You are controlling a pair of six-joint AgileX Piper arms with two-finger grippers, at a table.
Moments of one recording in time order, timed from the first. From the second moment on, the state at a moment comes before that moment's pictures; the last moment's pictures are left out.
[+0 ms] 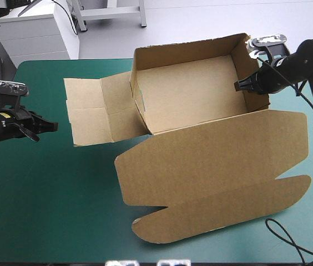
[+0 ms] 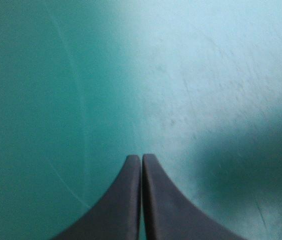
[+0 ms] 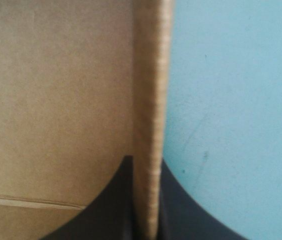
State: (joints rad) left arm 0.18 1.22 -1.19 -0.25 0.84 0.41; right arm 0.06 1.64 -1.84 0.24 1.25 -0.27
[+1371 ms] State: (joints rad) left arm 0.02 1.59 -1.19 -1.23 1.08 0.83; right arm 0.06 1.51 -1.79 0.30 1.25 -0.27
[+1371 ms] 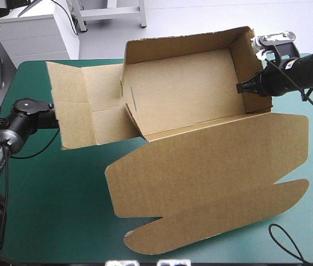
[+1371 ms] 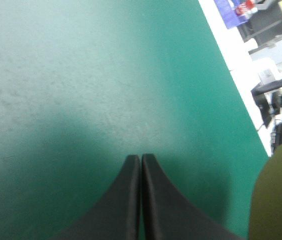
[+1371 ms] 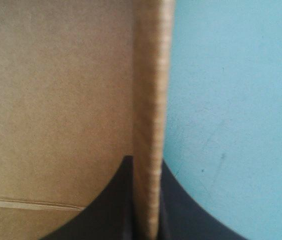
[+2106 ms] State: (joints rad) left arm 0.02 1.58 -1.19 -1.58 1.19 0.87; right arm 0.06 1.51 -1.70 0.23 1.25 -0.25
